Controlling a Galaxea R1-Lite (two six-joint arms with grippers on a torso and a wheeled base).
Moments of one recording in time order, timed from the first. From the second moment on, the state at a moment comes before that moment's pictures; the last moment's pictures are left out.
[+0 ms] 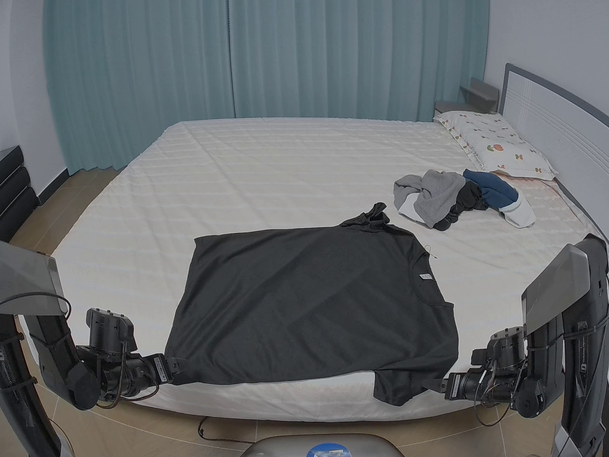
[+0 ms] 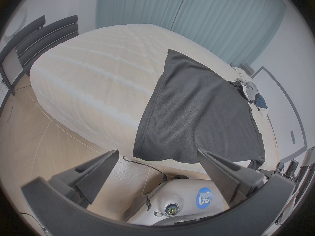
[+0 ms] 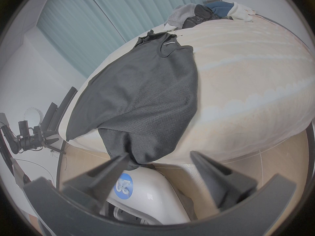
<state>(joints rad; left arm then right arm) -0.11 2.07 -0.18 -1.02 -0.04 -0.47 0.23 2.44 -0.09 -1.55 0.19 0.39</state>
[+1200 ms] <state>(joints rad) -0.11 2.09 -0.19 -1.02 -0.04 -0.47 0.22 2.31 -0.03 -1.55 0.18 0.42</state>
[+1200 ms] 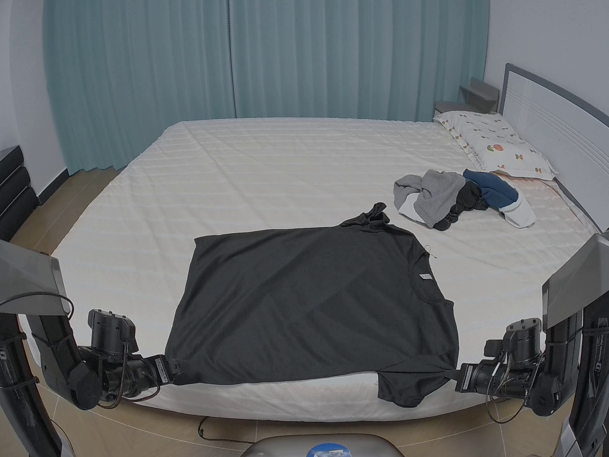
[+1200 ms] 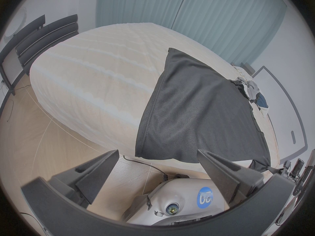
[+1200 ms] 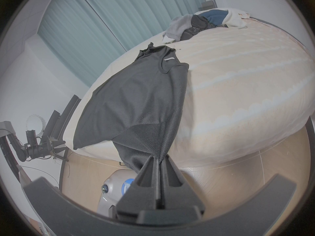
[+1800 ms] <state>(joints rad) -0.11 2.10 -0.19 -1.02 -0.03 -0.47 0.17 2.24 -0.02 -1.55 0.21 0.33</state>
